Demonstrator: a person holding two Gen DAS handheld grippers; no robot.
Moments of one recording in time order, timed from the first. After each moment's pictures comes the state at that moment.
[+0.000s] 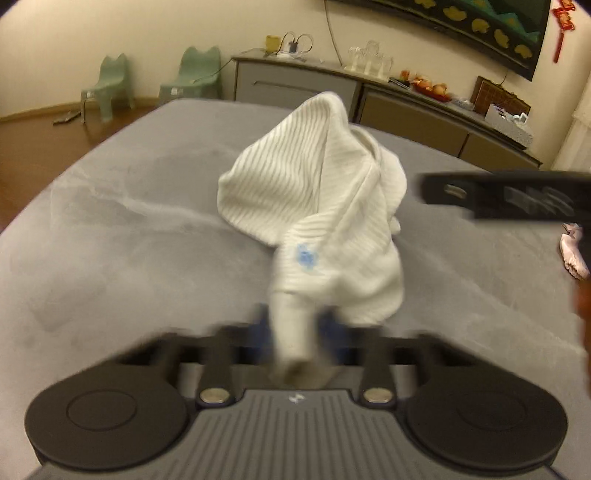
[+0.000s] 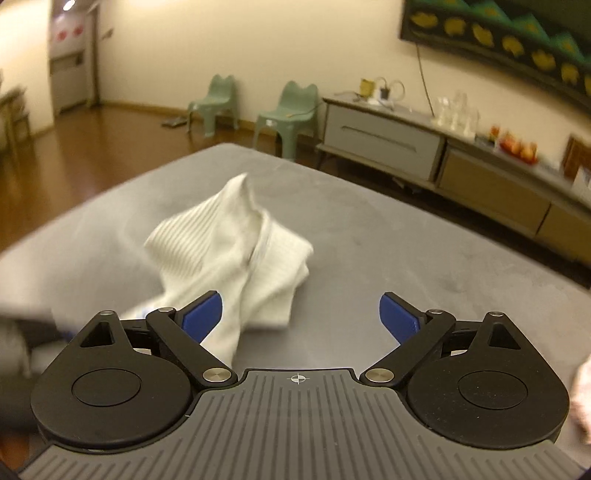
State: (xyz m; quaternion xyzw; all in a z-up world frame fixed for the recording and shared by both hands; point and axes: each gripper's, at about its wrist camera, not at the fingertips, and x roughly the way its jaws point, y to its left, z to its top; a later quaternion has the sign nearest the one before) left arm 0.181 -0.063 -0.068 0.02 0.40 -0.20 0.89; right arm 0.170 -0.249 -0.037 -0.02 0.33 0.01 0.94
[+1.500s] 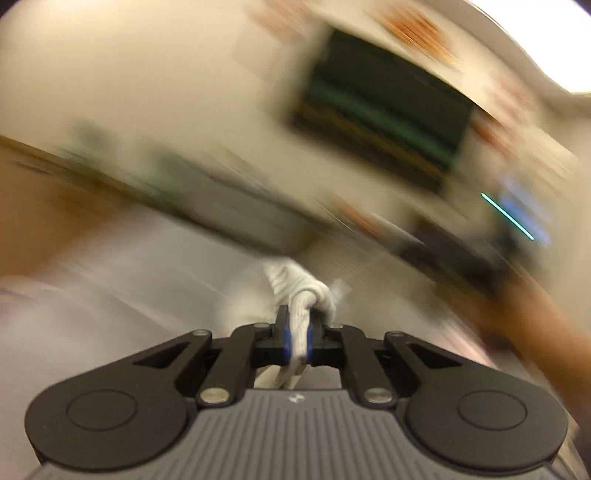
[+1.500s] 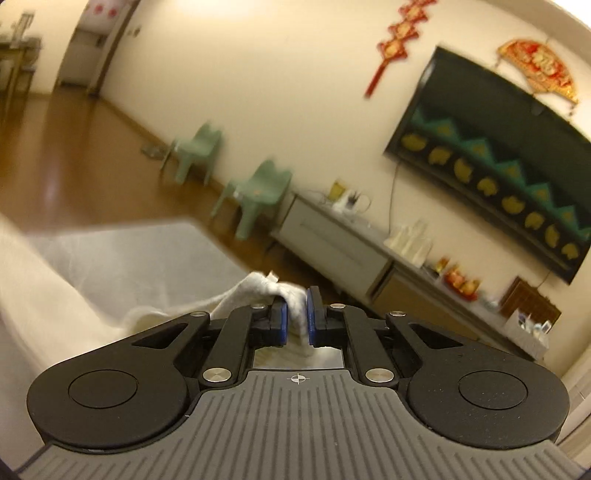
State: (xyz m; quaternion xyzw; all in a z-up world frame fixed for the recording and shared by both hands) left arm 0.085 0.000 0.015 -0.08 0.29 -0.42 0.85; right arm 0.142 -0.224 0.049 -0.23 0.24 -0.02 0.94
